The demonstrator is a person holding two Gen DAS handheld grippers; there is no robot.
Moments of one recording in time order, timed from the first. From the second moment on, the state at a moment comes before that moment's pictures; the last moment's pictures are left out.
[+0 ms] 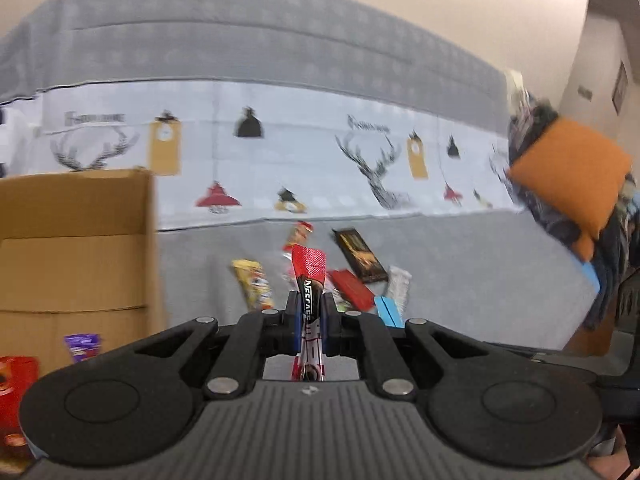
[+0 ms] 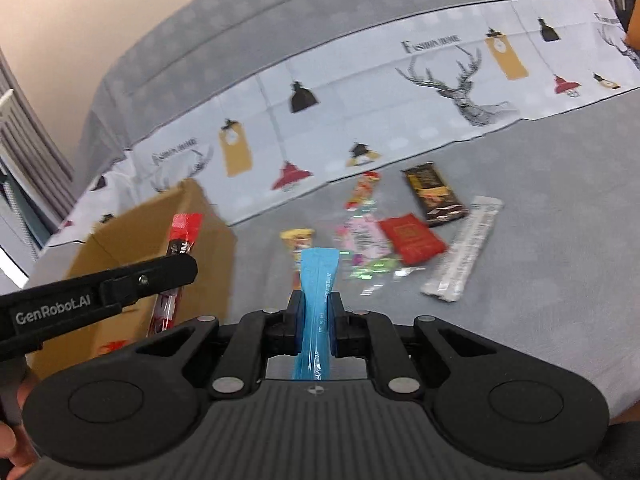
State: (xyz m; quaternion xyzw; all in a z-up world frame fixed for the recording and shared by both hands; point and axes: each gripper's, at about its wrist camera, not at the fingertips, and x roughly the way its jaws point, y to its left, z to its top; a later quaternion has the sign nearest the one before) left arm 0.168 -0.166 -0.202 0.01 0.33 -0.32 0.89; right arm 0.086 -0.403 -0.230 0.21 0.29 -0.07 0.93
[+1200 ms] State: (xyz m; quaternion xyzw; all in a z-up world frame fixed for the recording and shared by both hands) left arm 0.259 0.042 -0.257 0.00 0.40 -0.14 0.91; right arm 0.221 -0.166 -0.235 0.06 0.38 0.01 0.92
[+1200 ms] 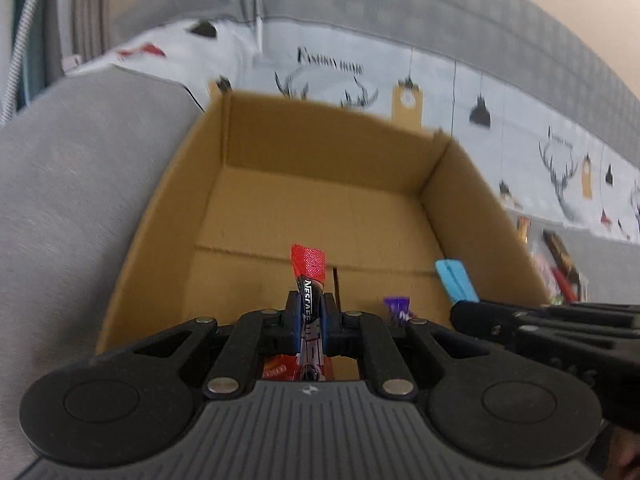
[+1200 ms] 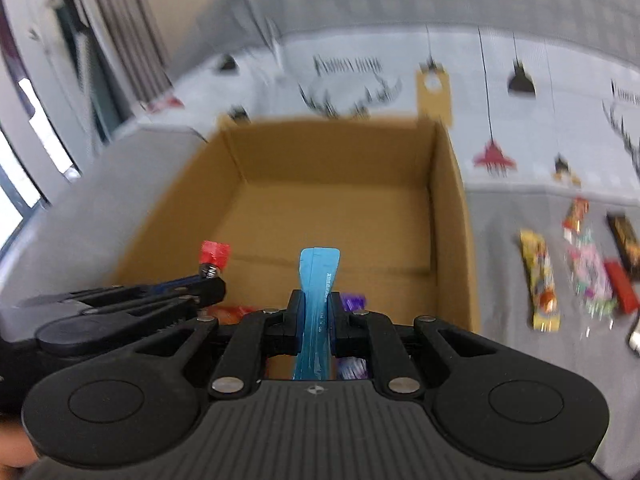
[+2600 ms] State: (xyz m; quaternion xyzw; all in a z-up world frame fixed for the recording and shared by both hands) left arm 0.236 -0.196 -0.234 0.04 0.40 -0.28 0.87; right arm 0.109 -0.450 -0.248 0.22 0.28 -0.06 0.93
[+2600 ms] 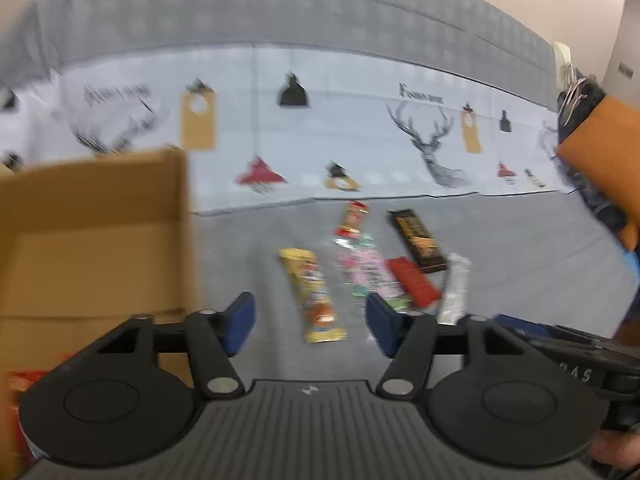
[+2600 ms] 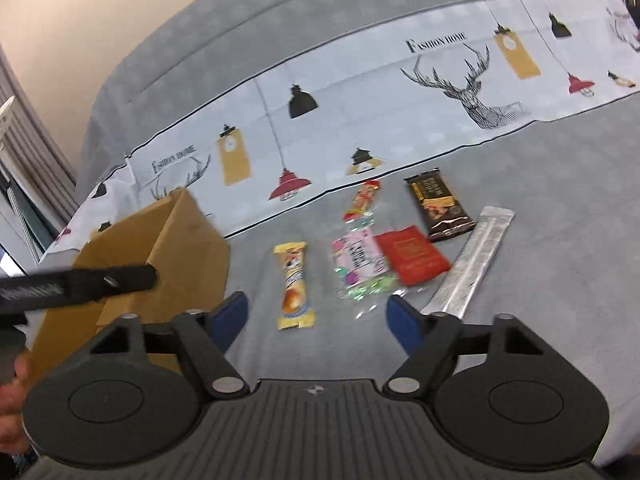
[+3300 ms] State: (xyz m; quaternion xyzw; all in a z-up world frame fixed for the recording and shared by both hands) left arm 0.331 -0.258 -0.364 0.05 0.51 -0.21 0.83; right arm 0.221 -0.522 -0.325 0.16 0.38 -0.09 0.91
